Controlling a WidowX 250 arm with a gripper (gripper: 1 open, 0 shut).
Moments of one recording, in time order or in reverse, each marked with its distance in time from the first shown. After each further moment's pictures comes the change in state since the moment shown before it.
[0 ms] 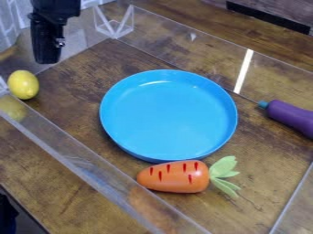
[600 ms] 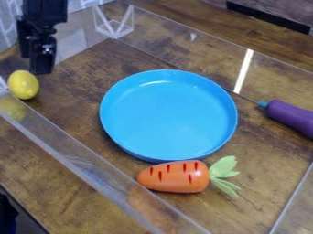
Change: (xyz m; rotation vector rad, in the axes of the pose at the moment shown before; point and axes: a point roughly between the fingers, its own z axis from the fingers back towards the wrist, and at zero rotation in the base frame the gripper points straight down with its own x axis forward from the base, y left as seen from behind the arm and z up) arm -0.008 0.027 -0.019 0.013 -0.021 -0.007
